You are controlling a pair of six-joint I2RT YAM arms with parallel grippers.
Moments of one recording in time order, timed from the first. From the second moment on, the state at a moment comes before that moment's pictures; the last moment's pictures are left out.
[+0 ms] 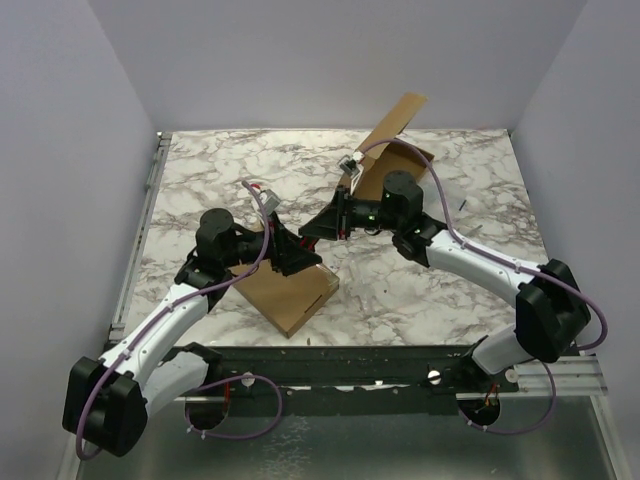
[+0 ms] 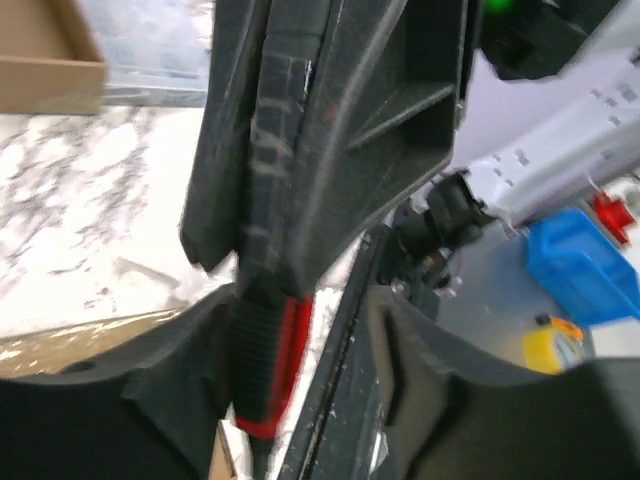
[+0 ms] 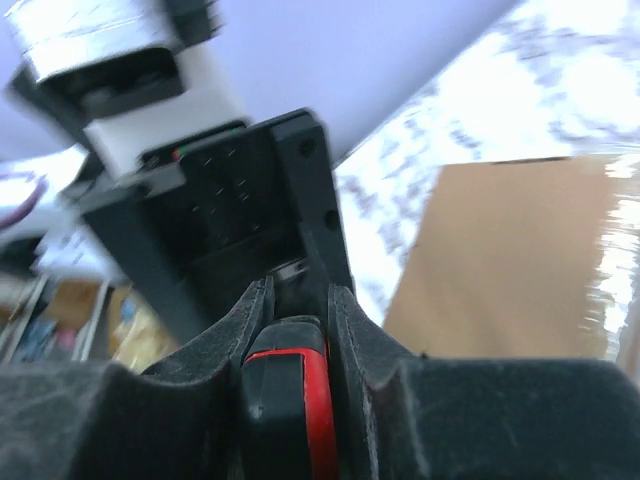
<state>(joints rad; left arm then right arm) -0.40 0.98 0.60 0.29 0.93 -0.51 0.69 1.50 1.03 0.44 -0.83 0.69</state>
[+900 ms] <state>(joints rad) -0.12 1.58 1.02 -0.22 0.35 -0.26 0.81 1.71 1.25 0.23 -0.11 0.15</state>
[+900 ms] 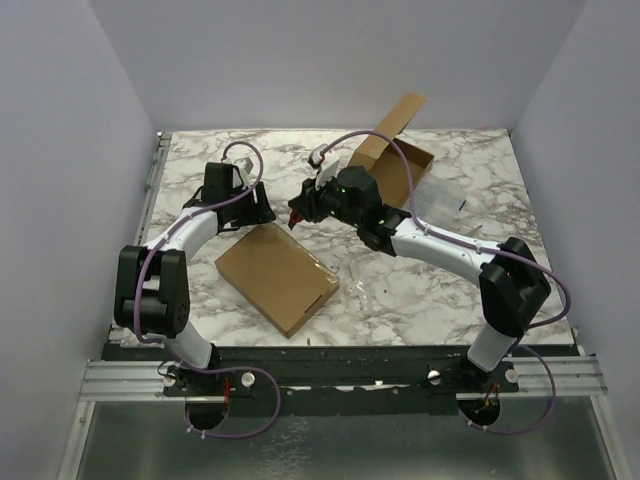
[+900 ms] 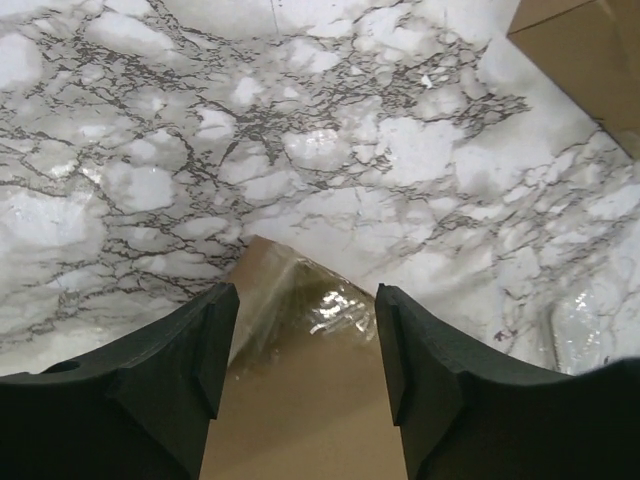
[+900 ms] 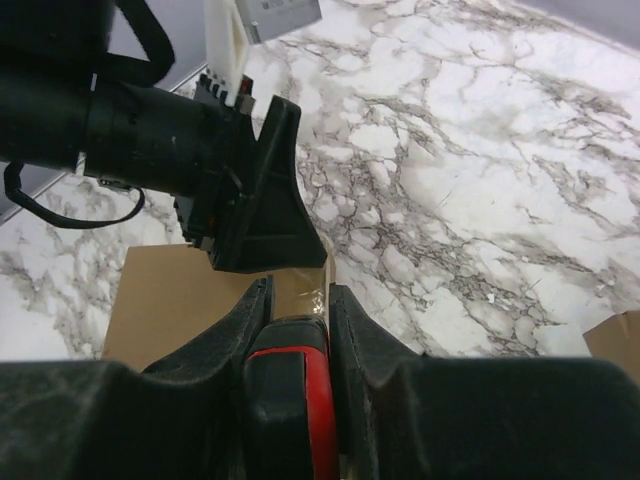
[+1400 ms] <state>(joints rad) -0.12 1.68 1.05 -0.21 0.34 -0.22 0.90 1.78 1.34 0.14 0.09 0.05</state>
